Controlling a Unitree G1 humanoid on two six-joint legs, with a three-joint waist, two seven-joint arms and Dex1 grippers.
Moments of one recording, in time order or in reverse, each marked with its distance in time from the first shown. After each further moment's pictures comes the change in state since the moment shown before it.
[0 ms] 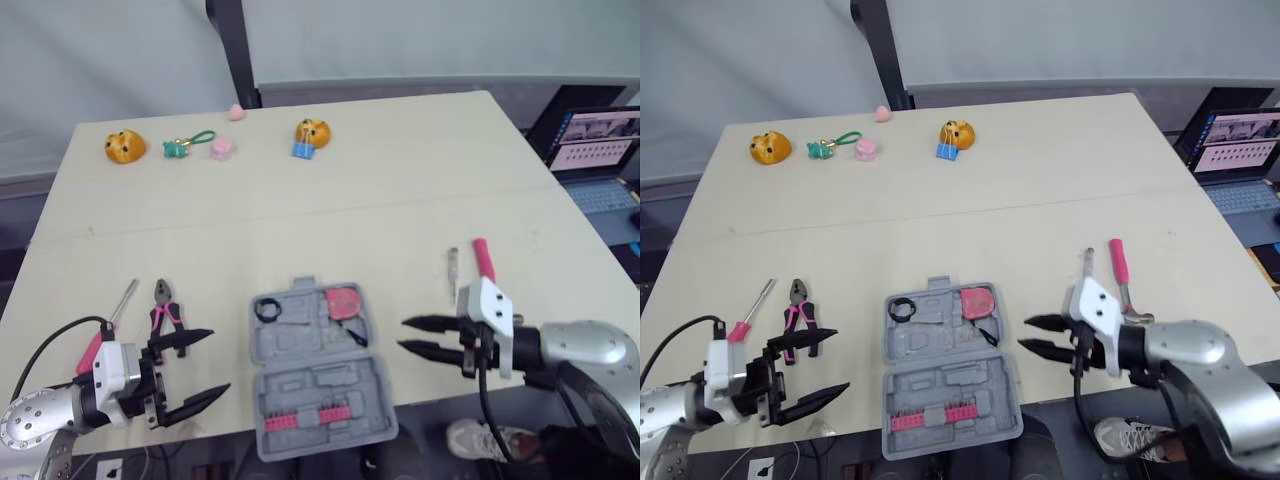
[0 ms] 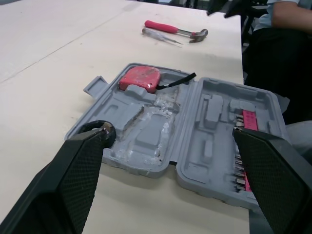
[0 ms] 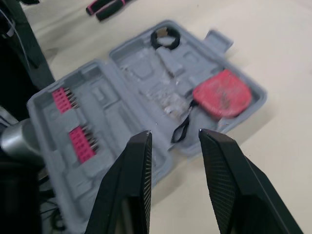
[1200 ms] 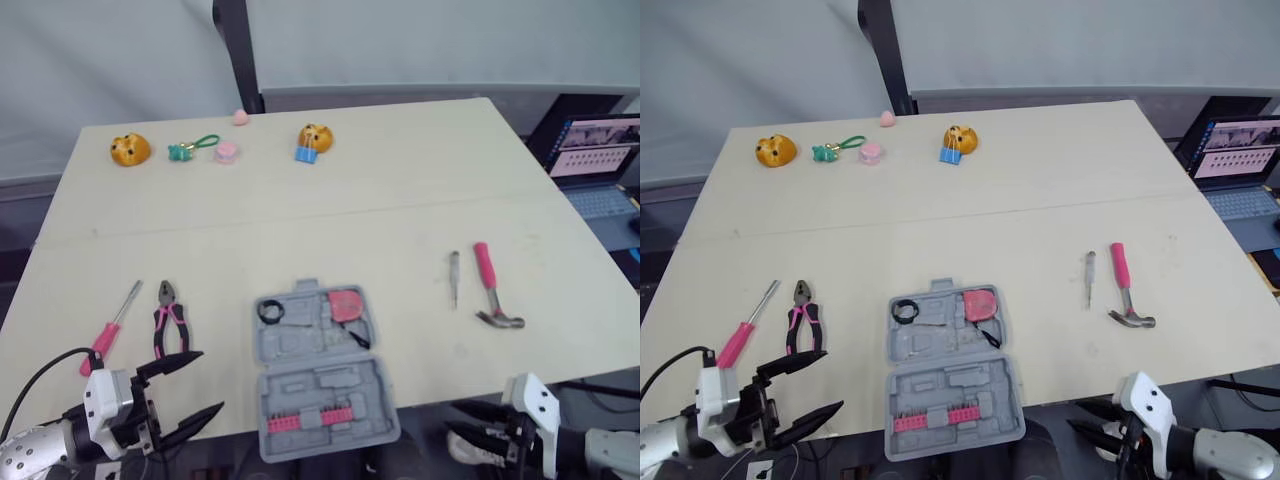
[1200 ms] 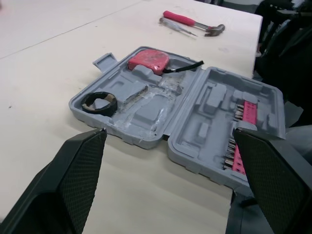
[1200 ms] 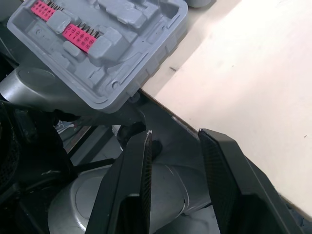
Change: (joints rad) left arm 0.144 -0.067 0.030 -0.050 -0.025 0.044 0.141; right arm 0.433 0.029 -0.065 0.232 -0.094 -0.440 0.008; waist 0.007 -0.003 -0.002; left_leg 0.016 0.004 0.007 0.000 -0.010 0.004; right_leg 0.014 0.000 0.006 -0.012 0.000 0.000
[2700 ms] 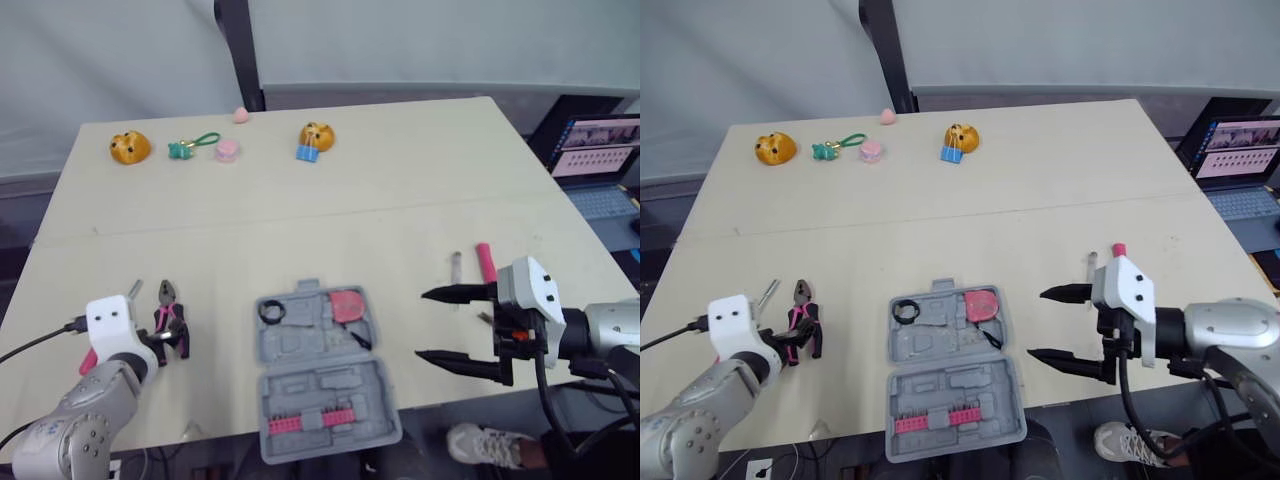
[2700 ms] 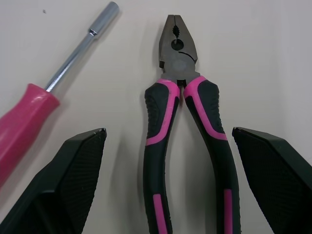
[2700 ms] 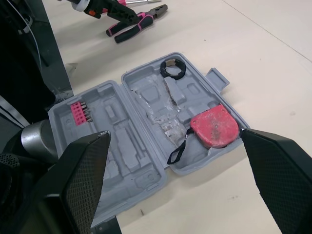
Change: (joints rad) left arm -0.434 -0.226 0.089 -0.246 -0.021 1.153 1.303; right arm -0.542 -0.241 -0.037 -0.163 0.352 0.333 -0.014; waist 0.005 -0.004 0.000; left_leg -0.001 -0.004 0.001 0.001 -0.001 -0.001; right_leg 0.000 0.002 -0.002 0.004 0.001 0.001
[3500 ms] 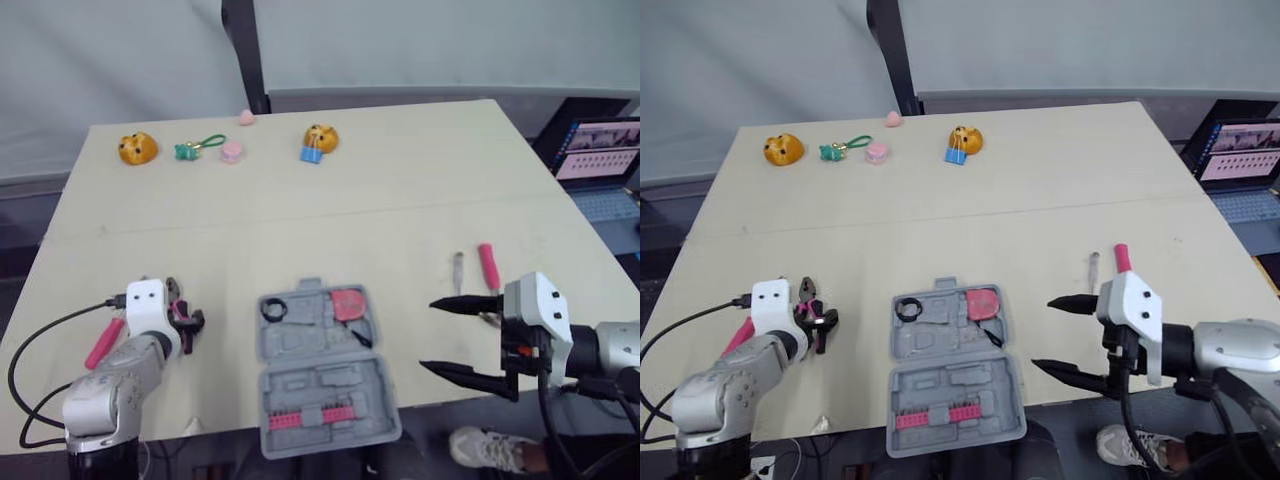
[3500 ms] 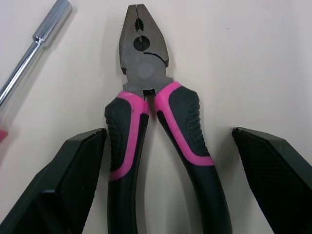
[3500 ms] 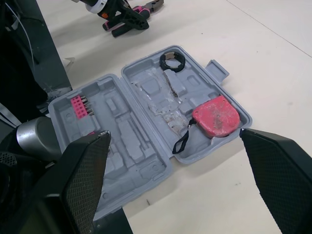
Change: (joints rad) left arm -0.154 -0.002 -0.135 0.173 0.229 -0.014 -0.112; right arm 0.103 0.003 -0.064 -0.074 0.012 -0.002 -0.058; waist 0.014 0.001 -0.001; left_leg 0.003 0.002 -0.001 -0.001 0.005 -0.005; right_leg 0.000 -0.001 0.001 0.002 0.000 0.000
